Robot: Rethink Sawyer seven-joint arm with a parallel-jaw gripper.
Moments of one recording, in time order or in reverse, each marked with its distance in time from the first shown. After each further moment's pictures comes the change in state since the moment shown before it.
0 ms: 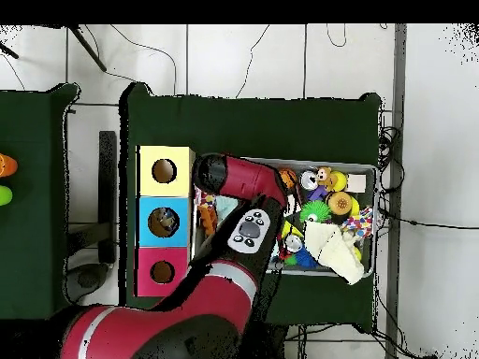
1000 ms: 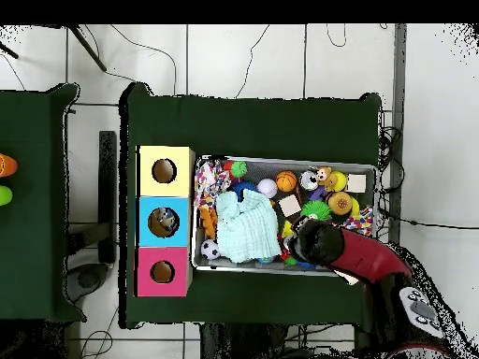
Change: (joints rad) arm -0.593 -0.351 0.363 0.447 -0.575 -0.064 -0.135
